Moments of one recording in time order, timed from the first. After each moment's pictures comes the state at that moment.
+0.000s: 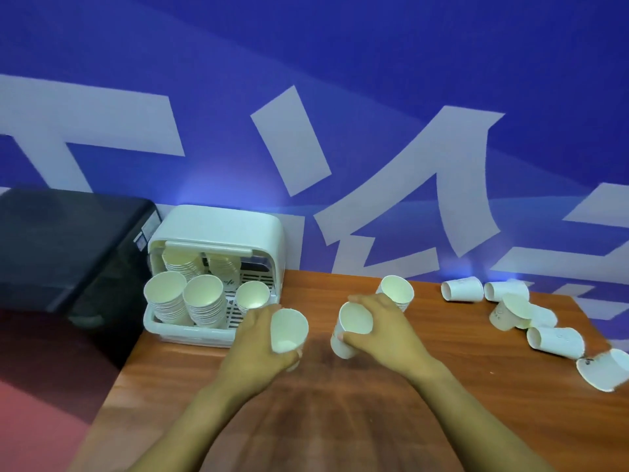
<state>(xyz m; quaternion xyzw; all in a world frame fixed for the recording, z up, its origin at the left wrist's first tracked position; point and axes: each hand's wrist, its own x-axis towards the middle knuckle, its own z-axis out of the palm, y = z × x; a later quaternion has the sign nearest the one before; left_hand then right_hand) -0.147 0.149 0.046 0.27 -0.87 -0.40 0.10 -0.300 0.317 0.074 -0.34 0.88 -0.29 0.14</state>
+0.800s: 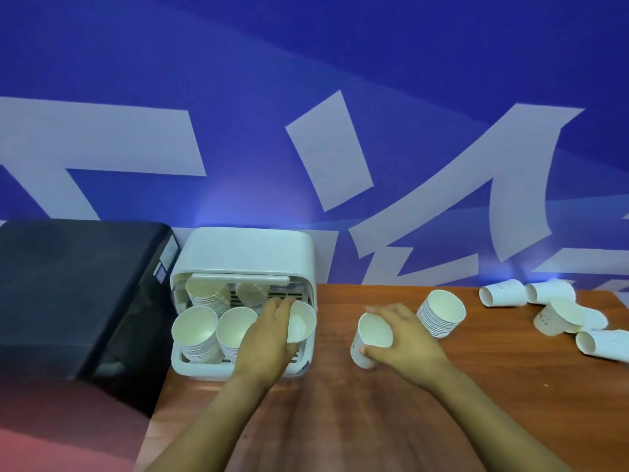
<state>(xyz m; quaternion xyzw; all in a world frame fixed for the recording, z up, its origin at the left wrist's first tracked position) -0.185 0.033 0.010 0.22 -0.94 -0.23 0.08 -0.313 0.241 0.047 -0.32 0.90 -0.25 0.15</state>
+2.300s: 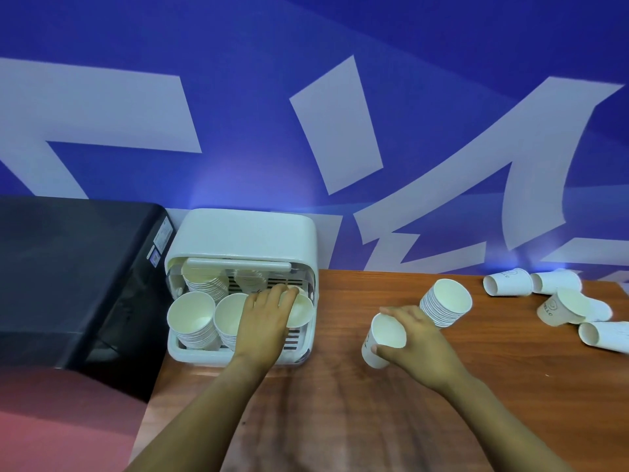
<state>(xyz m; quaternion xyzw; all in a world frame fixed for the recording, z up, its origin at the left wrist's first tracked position) -0.199 0.014 -0.029 0.16 -0.98 -0.05 0.12 -0.316 0.259 0.025 -0.30 0.91 -0.26 0.14</state>
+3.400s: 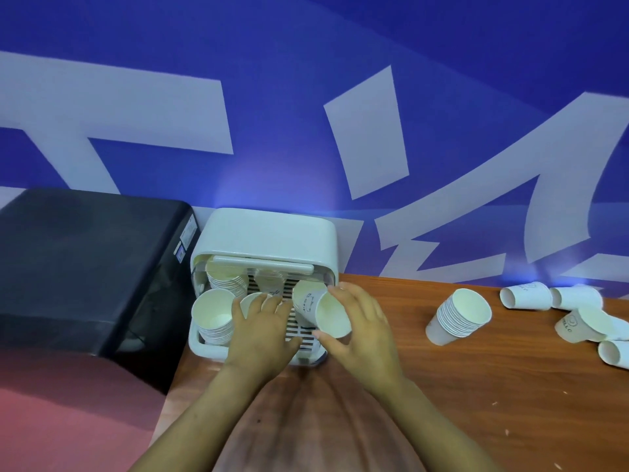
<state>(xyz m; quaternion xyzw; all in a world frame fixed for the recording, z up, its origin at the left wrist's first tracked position) -0.158 0.012 0.022 0.25 -0.96 -0.10 -0.03 -0.258 0.160 0.020 -0.43 0.84 -0.33 -0.04</state>
